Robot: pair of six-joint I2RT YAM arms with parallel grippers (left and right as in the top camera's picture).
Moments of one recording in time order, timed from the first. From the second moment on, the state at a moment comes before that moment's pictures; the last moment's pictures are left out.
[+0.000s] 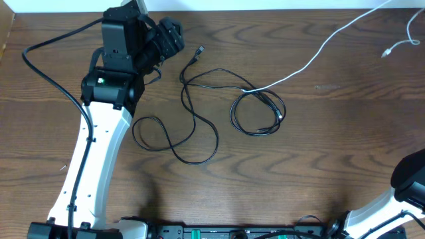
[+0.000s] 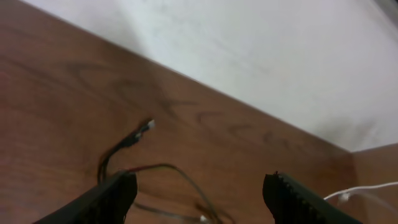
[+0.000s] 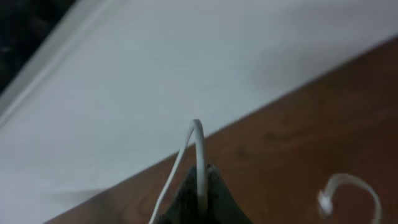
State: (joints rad) left arm -0.15 1.47 1.47 -0.53 0.16 -0.60; right arm -0.50 1.91 1.93 -0.51 -0.57 0.42
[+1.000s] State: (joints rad) left arm -0.54 2.03 1.47 -0.30 0.38 -0.02; right arm -0.40 1.91 1.93 -0.81 -0.55 0.19
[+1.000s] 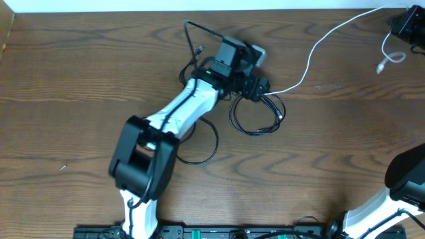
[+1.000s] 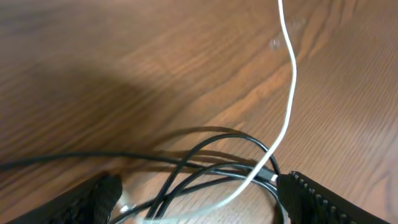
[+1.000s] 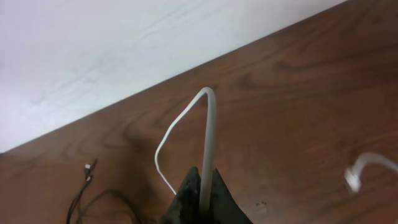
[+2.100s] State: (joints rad) left arm -0.57 1.91 1.47 -0.23 -0.02 0.06; right arm -0.40 1.91 1.93 -0.86 -0.55 0.15
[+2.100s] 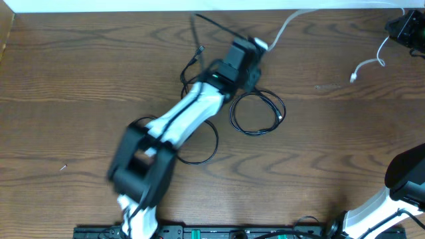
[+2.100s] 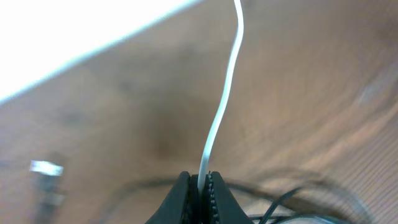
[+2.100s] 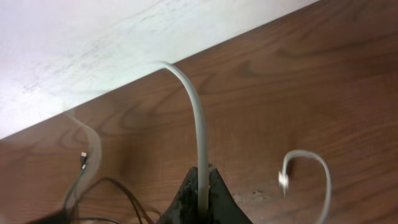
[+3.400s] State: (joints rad) left arm -0.50 1.77 1.48 -0.32 0.21 -0.17; right arm -0.48 1.91 2.14 -0.55 -0.39 0.16
